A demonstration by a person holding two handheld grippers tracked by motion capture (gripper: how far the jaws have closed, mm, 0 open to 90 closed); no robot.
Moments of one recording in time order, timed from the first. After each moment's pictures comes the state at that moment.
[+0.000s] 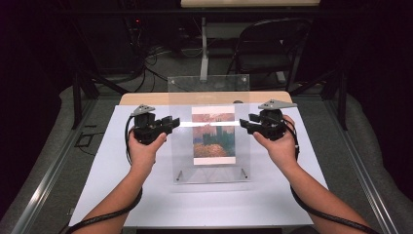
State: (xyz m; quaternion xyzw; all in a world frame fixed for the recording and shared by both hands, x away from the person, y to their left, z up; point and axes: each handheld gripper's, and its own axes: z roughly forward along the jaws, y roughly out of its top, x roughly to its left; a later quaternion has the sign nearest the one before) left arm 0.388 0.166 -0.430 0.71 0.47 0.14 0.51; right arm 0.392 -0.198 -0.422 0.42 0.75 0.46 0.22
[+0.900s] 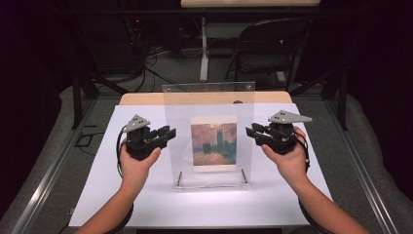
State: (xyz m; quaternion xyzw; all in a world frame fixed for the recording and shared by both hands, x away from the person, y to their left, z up) left arm 0.338 0.172 -0.420 0.73 0.43 0.16 0.51; right arm 0.344 -0.210 -0.414 0.40 0.74 0.49 0.22
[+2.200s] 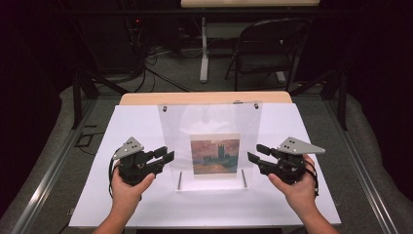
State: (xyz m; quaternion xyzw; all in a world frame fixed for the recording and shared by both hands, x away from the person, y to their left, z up) left arm 0.288 0.185 -0.443 0.74 0.40 0.13 0.53; right arm 0.281 -0.220 -0.438 0.37 0.74 0.52 0.20
